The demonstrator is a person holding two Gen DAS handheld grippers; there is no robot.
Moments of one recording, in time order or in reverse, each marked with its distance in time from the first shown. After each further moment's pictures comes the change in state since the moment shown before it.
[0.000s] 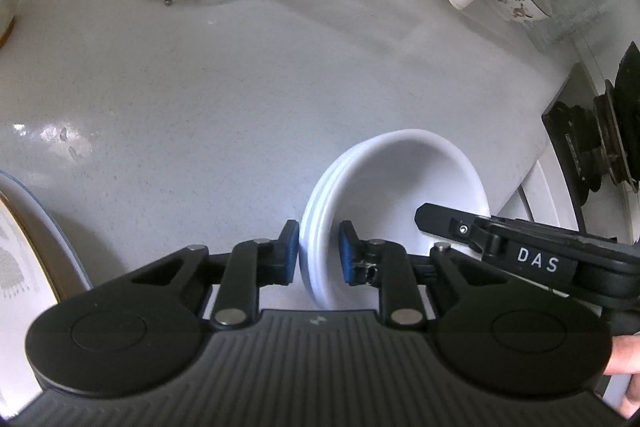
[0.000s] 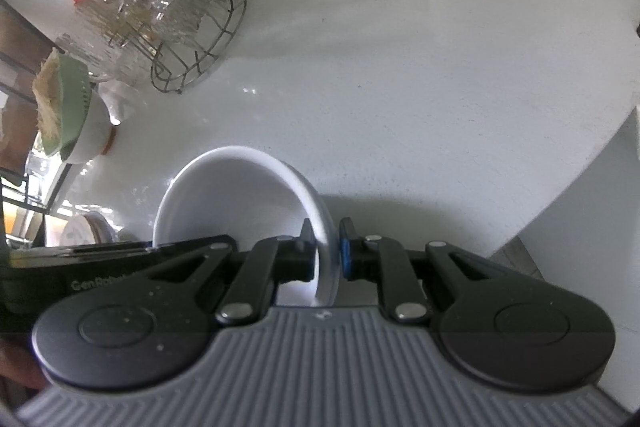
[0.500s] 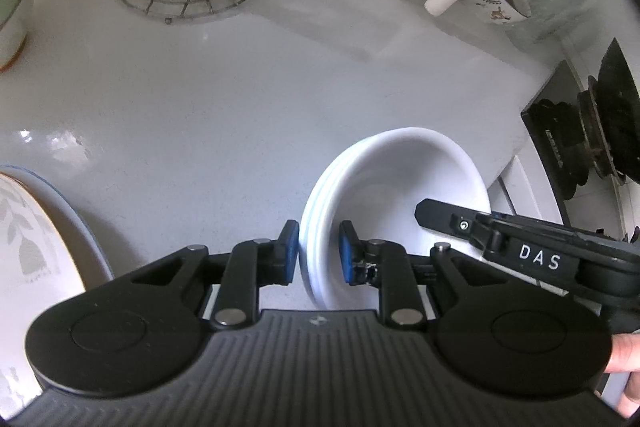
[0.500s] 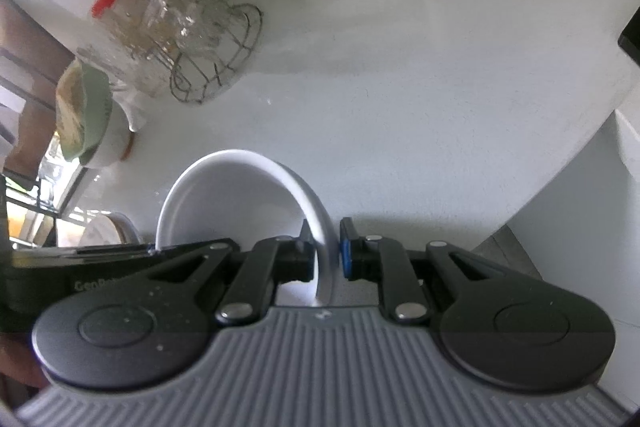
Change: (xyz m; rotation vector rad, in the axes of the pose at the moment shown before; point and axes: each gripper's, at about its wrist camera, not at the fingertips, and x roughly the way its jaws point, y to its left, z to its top) left arm -0.027 -0.013 0.001 0.022 -0.011 -0.005; right arm -0.030 0.008 -0.003 -0.005 -0.040 0.009
